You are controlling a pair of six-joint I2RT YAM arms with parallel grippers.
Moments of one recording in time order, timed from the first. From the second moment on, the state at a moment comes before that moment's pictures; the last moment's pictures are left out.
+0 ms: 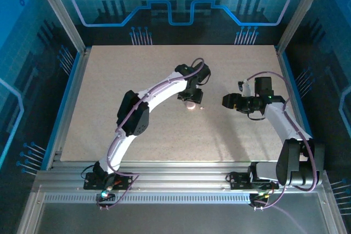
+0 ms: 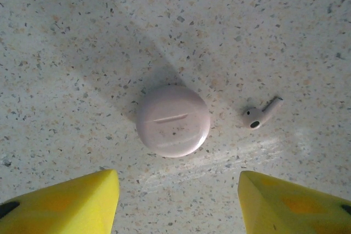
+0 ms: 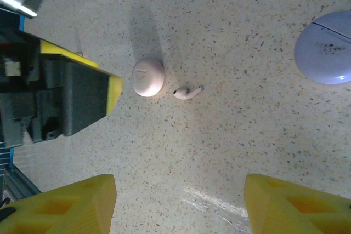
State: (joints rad) left arm -0.72 2.34 2.17 -1.19 -0.07 -0.51; right arm -0.04 1.30 0.85 -0.57 -0.65 0.22
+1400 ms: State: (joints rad) left arm -0.72 2.56 2.35 -1.29 -0.10 -0.51; right arm -0.07 1.29 0.84 -0.59 -0.69 0.18
